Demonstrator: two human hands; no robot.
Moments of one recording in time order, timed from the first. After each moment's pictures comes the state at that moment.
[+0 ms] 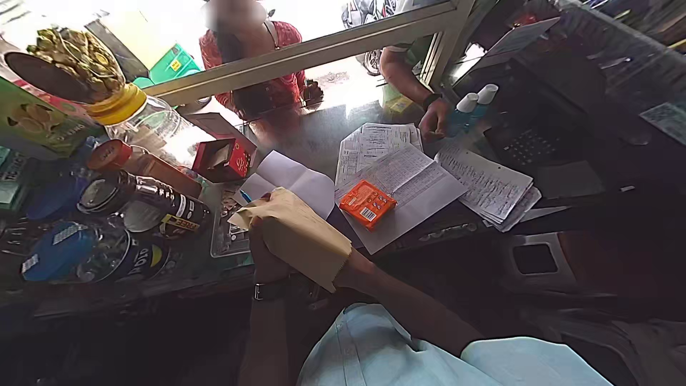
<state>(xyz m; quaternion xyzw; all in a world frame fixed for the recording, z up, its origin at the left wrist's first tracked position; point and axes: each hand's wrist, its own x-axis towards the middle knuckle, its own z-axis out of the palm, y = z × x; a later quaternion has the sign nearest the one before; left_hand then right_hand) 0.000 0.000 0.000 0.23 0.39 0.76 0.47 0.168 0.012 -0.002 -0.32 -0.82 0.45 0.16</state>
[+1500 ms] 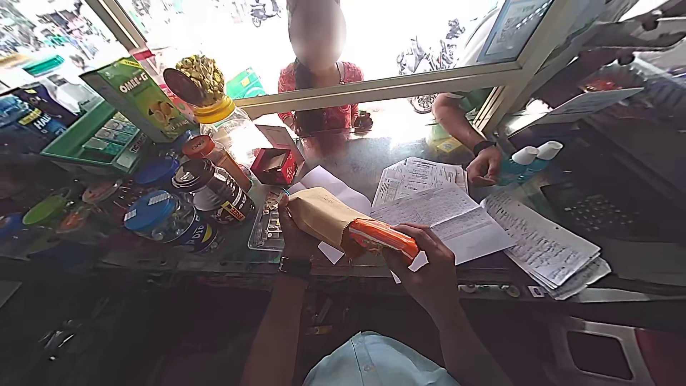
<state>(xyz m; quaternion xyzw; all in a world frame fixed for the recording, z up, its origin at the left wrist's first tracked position) -0.031 0.047 0.011 0.10 0.32 0.80 0.50 0.221 0.041 0.008 -0.36 -0.75 0.21 0.51</state>
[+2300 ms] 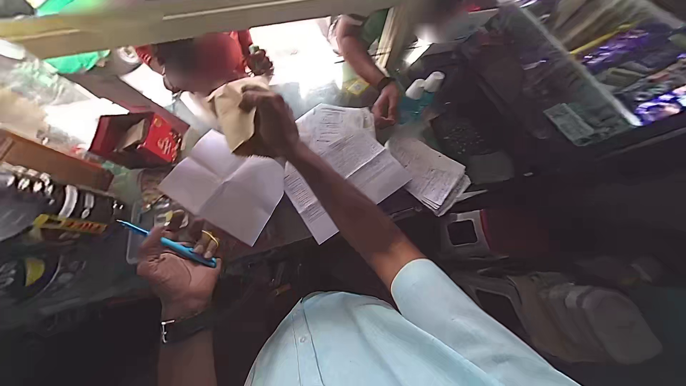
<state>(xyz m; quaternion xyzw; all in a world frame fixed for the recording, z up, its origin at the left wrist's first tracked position) -0.019 -0.015 -0.011 0.13 0.43 0.75 0.48 0.124 0.246 0.015 -0.35 -0.80 0.21 0.44</state>
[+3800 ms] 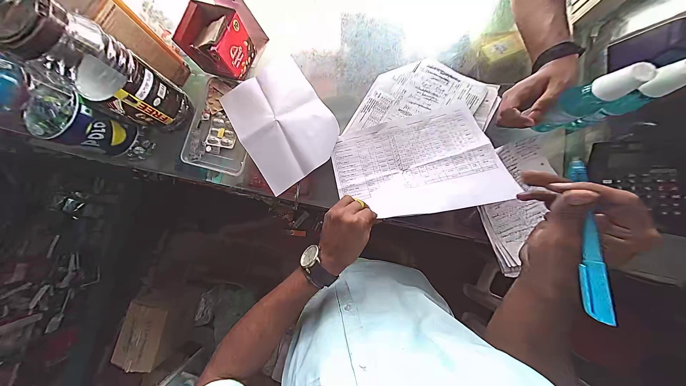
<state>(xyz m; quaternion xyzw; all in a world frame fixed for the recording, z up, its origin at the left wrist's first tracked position) 0.184 0.028 -0.082 0.63 0.69 0.35 0.08 0.437 0.175 -0.047 -0.32 -0.68 0.30 0.58</state>
